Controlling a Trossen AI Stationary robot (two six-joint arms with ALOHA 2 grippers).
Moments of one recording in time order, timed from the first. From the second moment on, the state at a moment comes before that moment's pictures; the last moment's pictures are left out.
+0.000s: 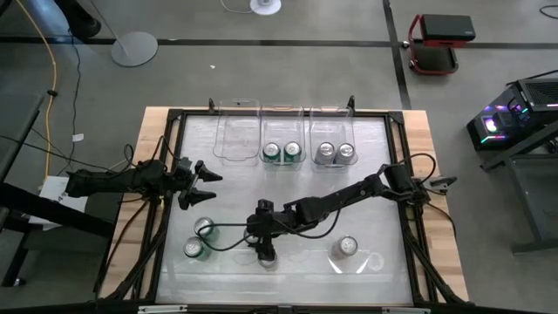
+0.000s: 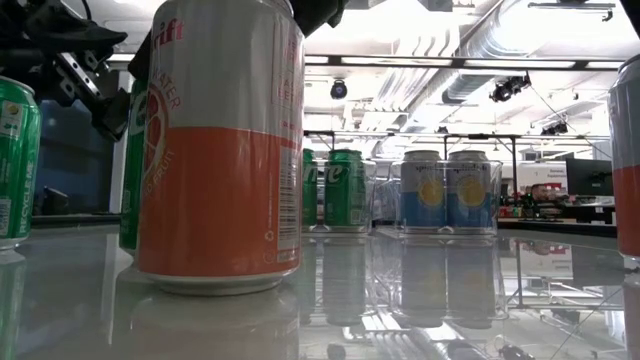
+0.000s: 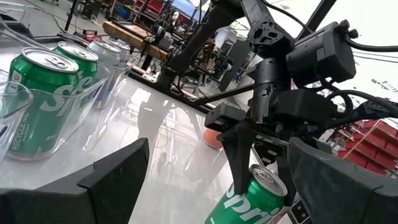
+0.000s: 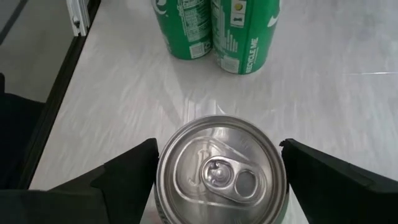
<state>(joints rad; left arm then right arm) -0.01 0.02 0.01 0.02 0.07 -0.49 0.30 2.17 1.73 -0.33 0.10 0.23</state>
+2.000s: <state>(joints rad) -0.01 0.02 0.01 0.02 0.07 -0.49 0.19 2.19 1.80 -0.51 -0.04 0.17</state>
